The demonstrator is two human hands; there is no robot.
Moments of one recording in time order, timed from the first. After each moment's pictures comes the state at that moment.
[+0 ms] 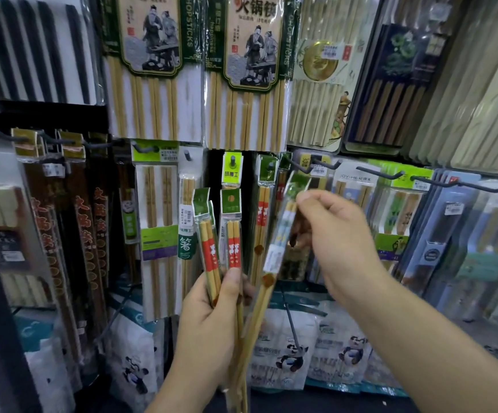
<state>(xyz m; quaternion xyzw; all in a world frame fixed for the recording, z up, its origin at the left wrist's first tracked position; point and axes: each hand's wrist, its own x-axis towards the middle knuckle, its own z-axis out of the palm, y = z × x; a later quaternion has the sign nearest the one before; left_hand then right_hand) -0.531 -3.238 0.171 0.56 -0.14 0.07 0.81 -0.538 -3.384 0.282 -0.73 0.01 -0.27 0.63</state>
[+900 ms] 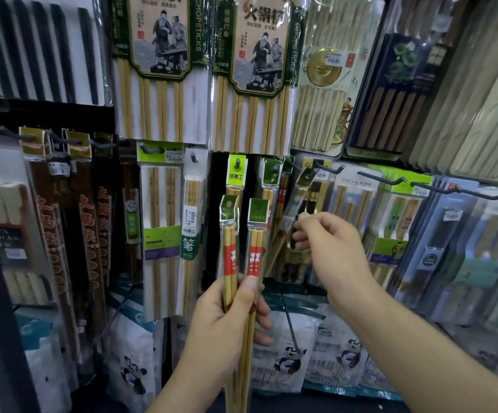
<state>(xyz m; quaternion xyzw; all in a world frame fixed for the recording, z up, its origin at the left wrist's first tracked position) -0.533 -3.239 0.174 0.57 -0.17 -0.01 0.81 -0.528 -3.396 0.260 -0.76 0.07 -0.29 0.58</state>
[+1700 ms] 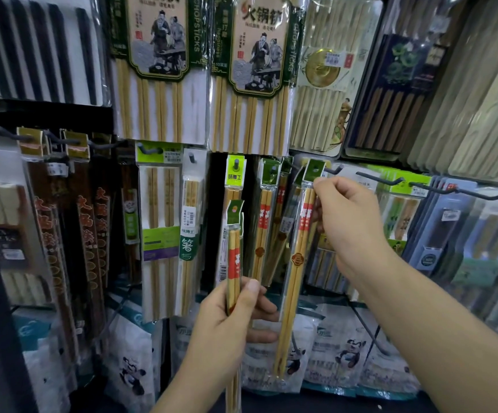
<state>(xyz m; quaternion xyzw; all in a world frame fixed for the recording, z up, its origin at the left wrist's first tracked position) -0.534 -3.242 0.172 0.56 -0.16 -0.05 0.81 -0.517 -3.403 0.302 -0.72 0.04 -0.34 0.60</state>
